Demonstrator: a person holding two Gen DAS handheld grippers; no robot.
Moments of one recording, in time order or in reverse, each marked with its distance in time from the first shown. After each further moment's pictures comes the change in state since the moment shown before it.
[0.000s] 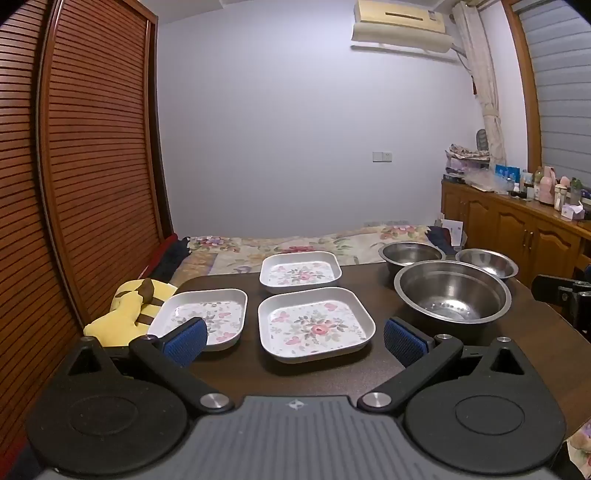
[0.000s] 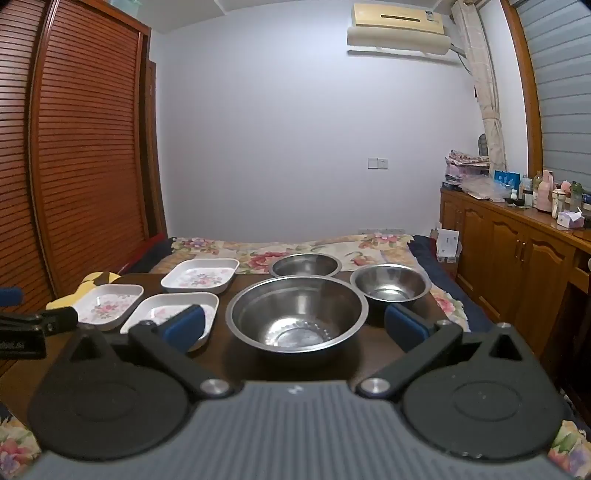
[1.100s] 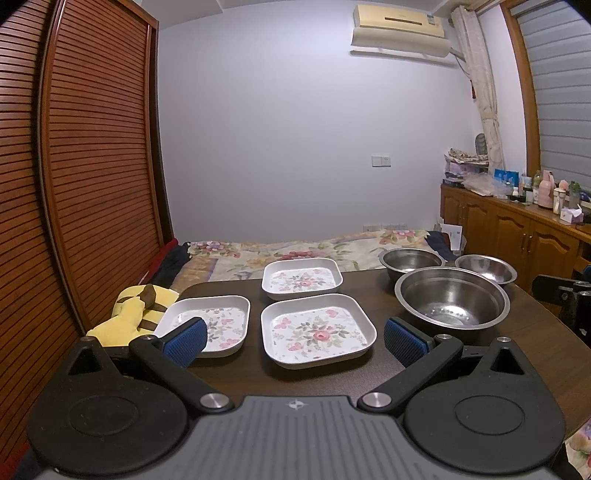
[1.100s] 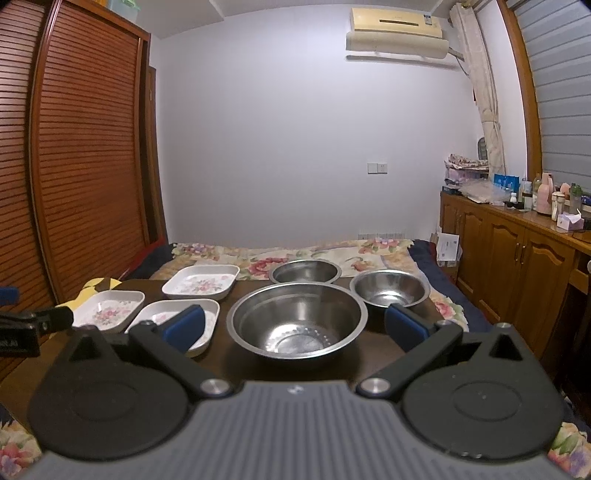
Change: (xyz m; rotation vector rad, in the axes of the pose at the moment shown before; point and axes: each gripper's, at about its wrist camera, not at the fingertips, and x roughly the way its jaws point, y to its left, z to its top) left arm -0.005 0.002 0.005 0.000 -0.014 0.001; right arm 0.001 -0.002 0.001 0.009 -0.028 0.002
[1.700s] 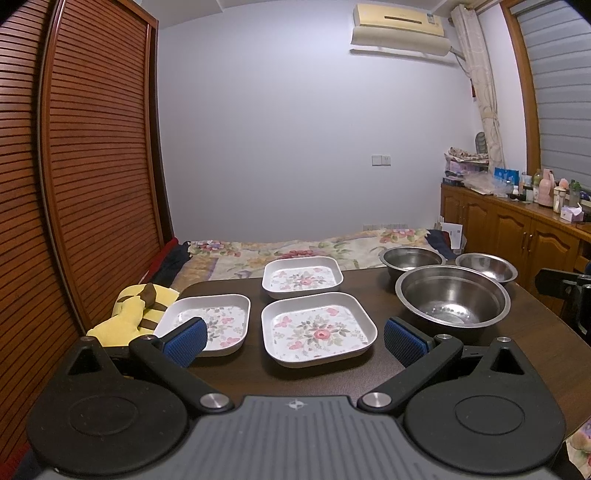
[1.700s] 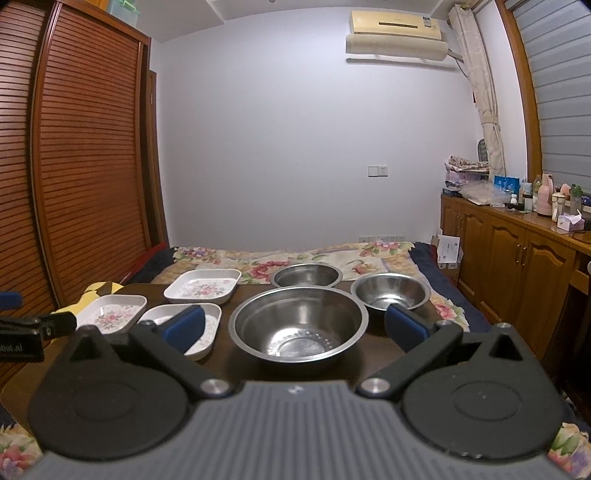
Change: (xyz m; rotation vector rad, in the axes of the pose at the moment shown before) left arm 0.000 0.002 0.000 -0.002 0.003 -0.001; right arm -0.002 0.001 0.001 0.002 -0.011 0.001
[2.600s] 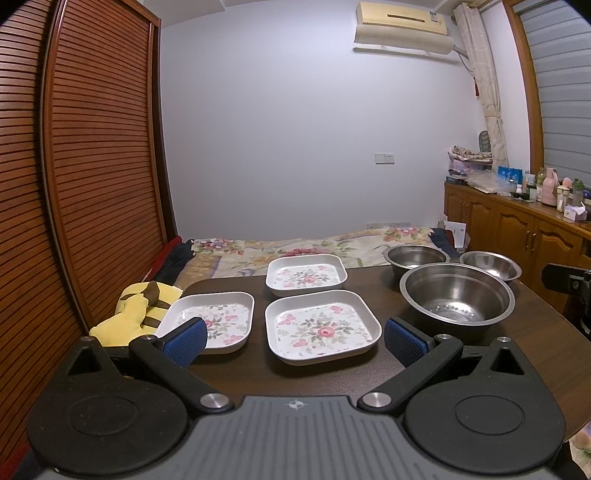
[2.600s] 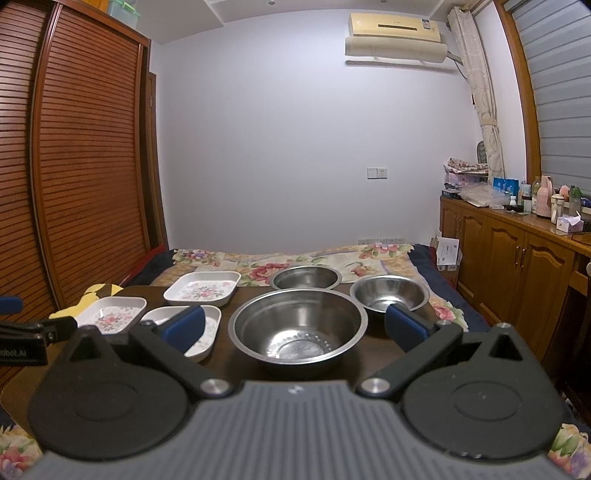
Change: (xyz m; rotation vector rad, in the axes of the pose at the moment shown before) left arm 0.002 0.002 -0.003 0.001 0.003 0.008; right arm -0.001 0.000 0.002 0.001 -0.007 -0.001
